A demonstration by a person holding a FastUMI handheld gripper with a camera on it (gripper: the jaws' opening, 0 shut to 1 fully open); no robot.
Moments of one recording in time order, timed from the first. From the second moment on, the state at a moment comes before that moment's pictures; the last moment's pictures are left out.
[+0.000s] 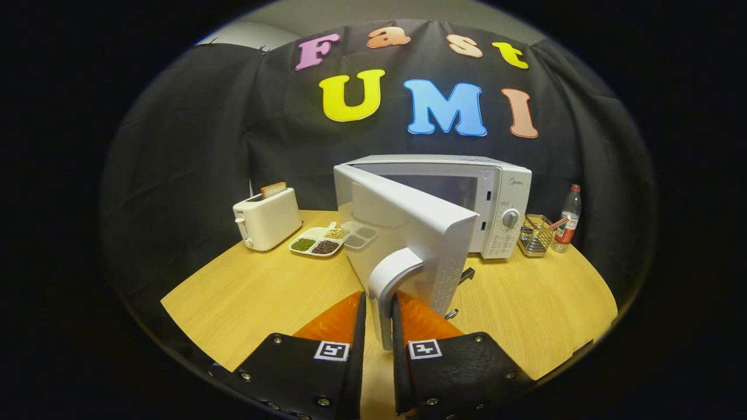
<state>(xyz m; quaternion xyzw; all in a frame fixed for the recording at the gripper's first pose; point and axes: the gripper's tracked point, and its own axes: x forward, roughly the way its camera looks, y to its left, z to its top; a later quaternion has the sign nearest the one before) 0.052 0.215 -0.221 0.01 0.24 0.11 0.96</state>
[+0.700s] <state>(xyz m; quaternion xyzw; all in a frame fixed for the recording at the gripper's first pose) 0.020 0.295 -0.223 0.00 0.23 0.13 0.96</state>
